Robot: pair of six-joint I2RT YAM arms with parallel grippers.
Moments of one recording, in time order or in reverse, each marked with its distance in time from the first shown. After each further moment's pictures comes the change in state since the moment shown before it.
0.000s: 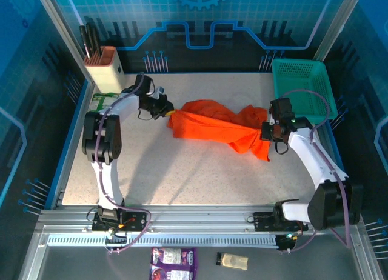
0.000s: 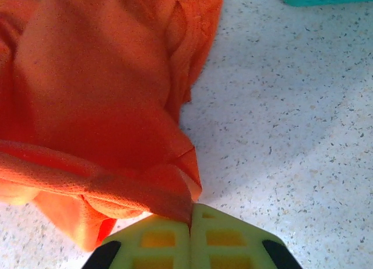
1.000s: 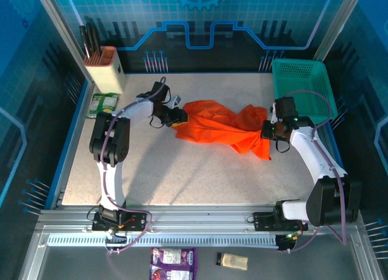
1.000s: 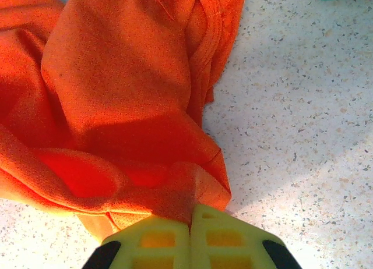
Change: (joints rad) left arm -0.138 -0.002 -0.070 -0.024 -0.136 0.242; right arm -0.037 0.006 -0.001 0.021 -0.112 -0.004
